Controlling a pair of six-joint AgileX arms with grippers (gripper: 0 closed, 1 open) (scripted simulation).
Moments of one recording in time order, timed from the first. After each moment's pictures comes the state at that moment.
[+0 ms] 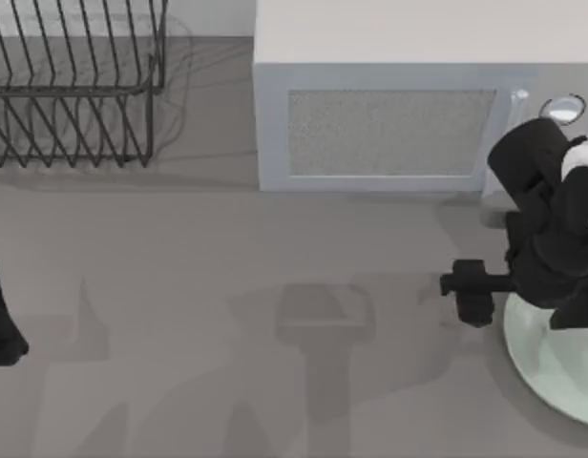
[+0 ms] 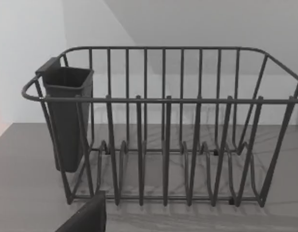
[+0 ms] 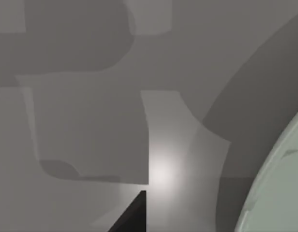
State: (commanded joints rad) left arm 0.00 0.00 0.00 0.00 0.00 0.00; right arm 0.40 1.89 0.98 -0.66 0.00 0.42
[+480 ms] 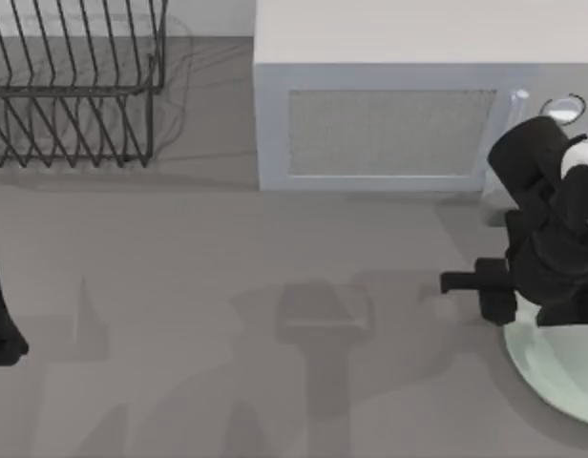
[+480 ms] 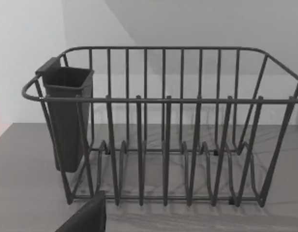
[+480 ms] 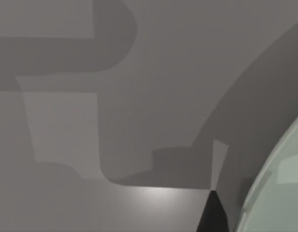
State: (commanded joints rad) left arm 0.00 0.00 0.00 0.00 0.00 0.00; right arm 0.40 1.89 0.98 -0.66 0.00 0.42
